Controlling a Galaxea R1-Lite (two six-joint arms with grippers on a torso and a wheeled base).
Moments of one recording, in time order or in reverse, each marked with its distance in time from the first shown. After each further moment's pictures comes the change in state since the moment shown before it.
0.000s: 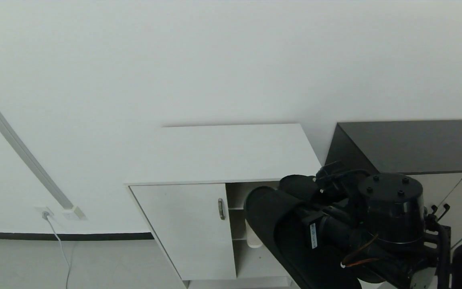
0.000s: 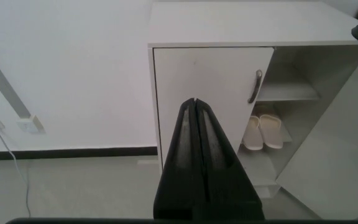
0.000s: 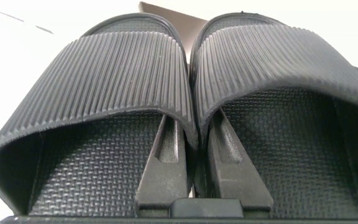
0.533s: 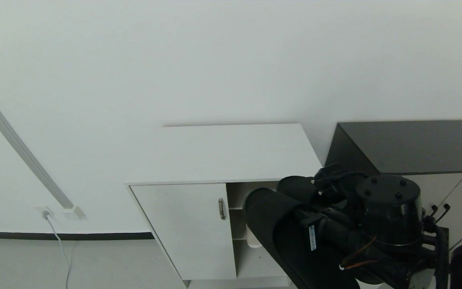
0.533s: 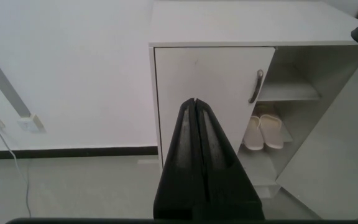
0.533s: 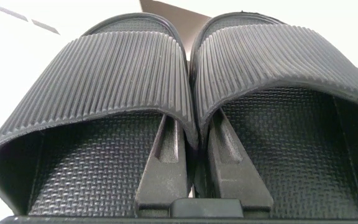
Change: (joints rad) left arm -0.001 0.000 0.000 0.000 0.000 0.000; right arm 0.003 0.006 0.003 0.000 0.001 0.000
